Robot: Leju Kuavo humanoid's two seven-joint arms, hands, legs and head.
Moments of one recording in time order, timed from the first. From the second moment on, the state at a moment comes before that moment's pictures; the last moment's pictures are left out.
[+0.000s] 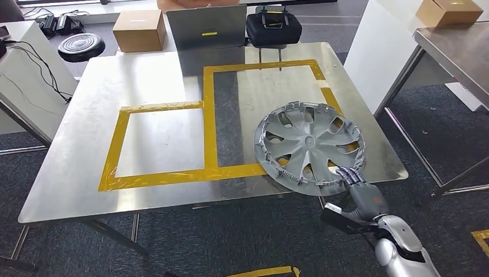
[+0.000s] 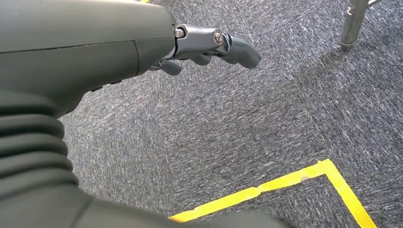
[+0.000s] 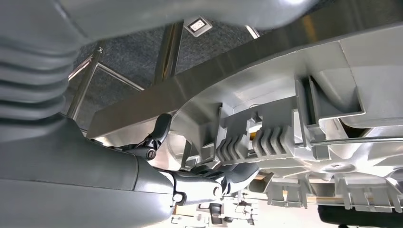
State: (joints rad) left arm -0.05 -0.17 0.20 -0.18 -0.68 0.55 -0.10; right arm -0.17 -0.29 0.14 -1.12 1.05 -0.24 -0.32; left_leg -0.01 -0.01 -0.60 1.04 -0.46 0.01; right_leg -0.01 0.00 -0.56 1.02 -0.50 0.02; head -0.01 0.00
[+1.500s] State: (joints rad) left arm -0.05 -0.19 0.23 -0.18 -0.68 0.54 -0.16; right arm -1.06 -0.49 0.16 -0.61 1.11 -0.04 -0.46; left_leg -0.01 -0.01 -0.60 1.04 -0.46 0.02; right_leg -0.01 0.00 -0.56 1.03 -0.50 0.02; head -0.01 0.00
